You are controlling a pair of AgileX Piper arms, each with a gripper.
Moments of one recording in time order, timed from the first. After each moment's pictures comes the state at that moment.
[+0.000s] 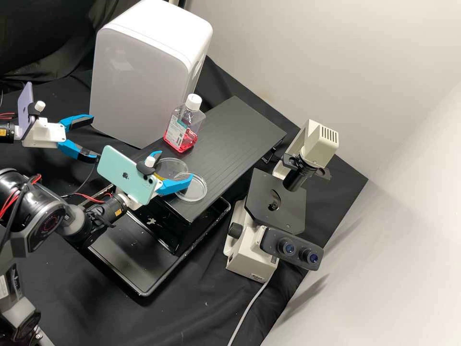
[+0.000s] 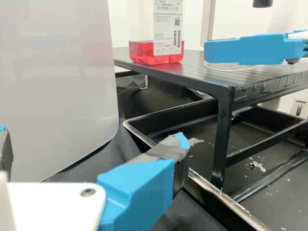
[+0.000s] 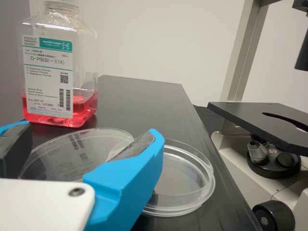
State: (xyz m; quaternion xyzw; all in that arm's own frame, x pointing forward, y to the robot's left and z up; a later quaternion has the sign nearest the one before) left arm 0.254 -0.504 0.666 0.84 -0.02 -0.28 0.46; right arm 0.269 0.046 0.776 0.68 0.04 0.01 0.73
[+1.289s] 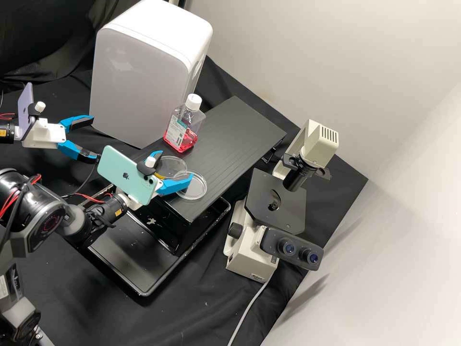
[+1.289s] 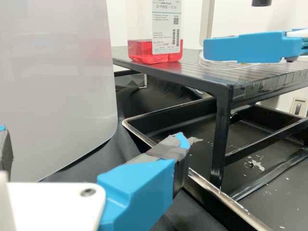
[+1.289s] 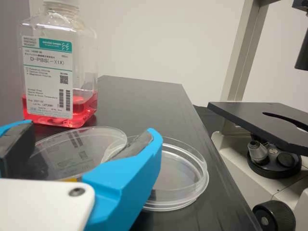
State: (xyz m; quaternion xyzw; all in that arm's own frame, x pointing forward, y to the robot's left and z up) left arm 0.254 -0.504 0.665 0.84 -0.02 -0.28 0.46; right arm 0.269 0.046 0.777 0.68 0.03 0.01 0.73
